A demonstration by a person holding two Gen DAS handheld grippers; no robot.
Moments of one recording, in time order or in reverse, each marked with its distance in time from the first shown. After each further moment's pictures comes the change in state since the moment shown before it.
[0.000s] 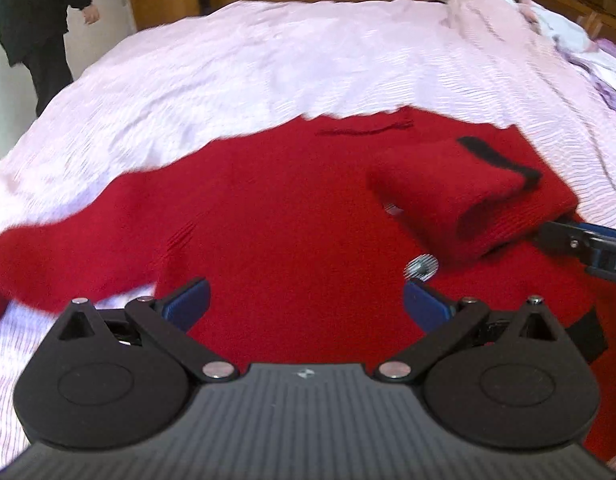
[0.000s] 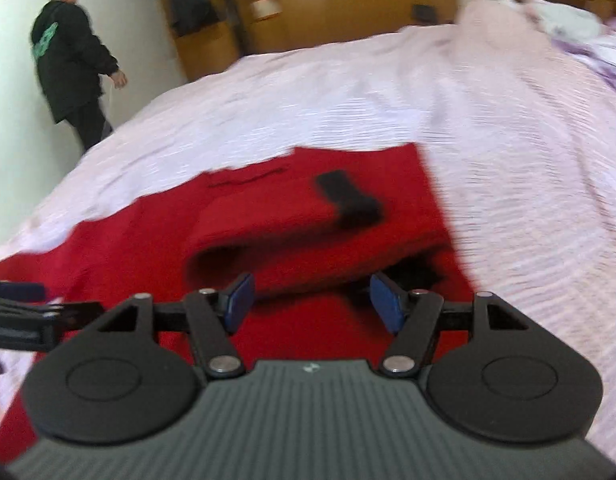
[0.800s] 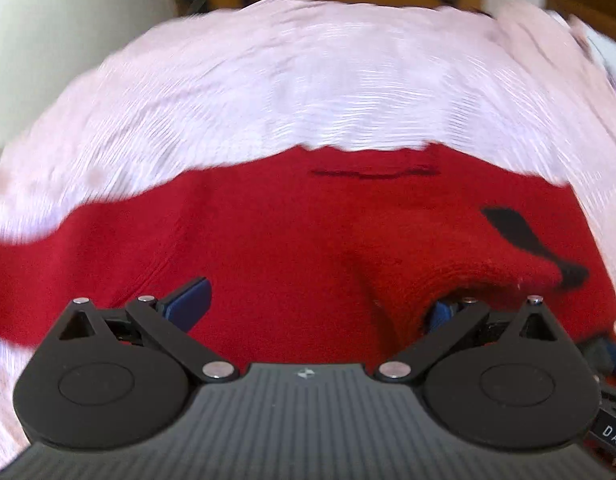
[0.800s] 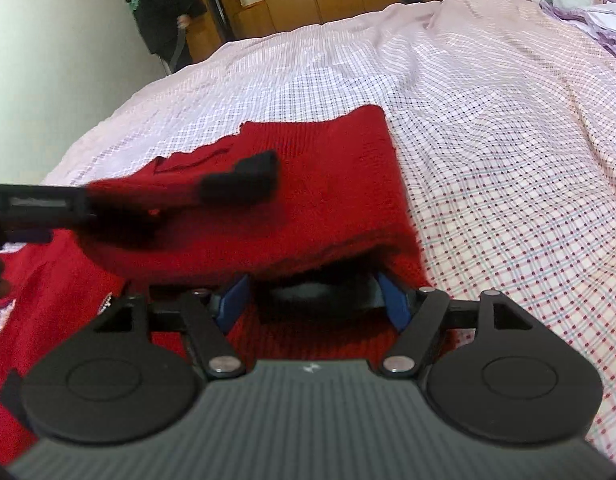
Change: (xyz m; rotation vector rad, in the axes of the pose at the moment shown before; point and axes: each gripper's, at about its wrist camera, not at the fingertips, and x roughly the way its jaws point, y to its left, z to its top) left arm 0.068 -0.015 0.050 -0.174 0.019 0.102; right arm 0.045 -0.044 -0.013 0.023 0.043 0.022
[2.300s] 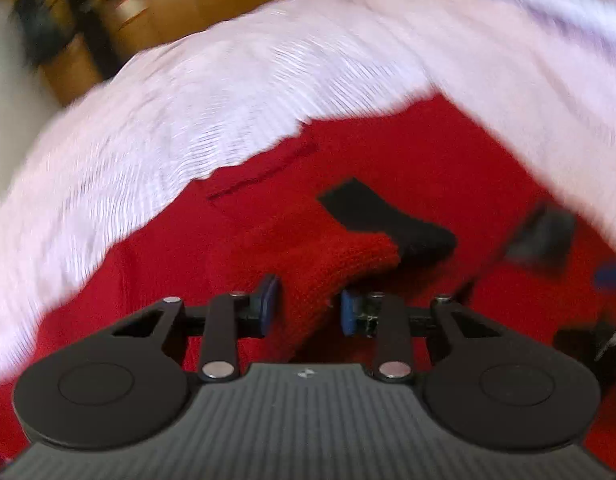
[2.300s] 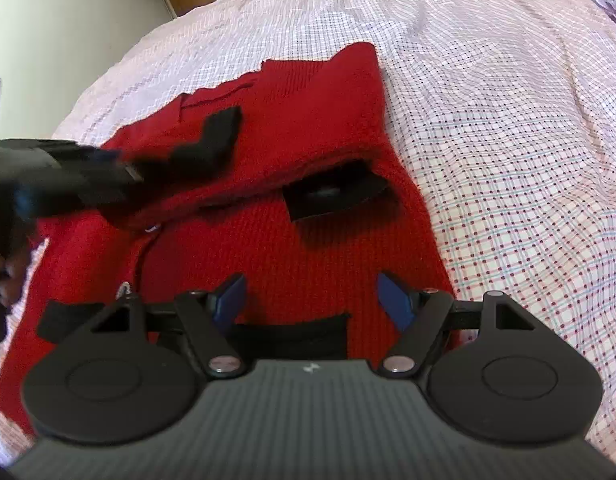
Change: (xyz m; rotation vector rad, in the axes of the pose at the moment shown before) left arm -0.032 -0.032 -0.018 0.423 -0.055 -0.199; right arm -0.044 0.011 -0.013 -0.019 0.208 0.017
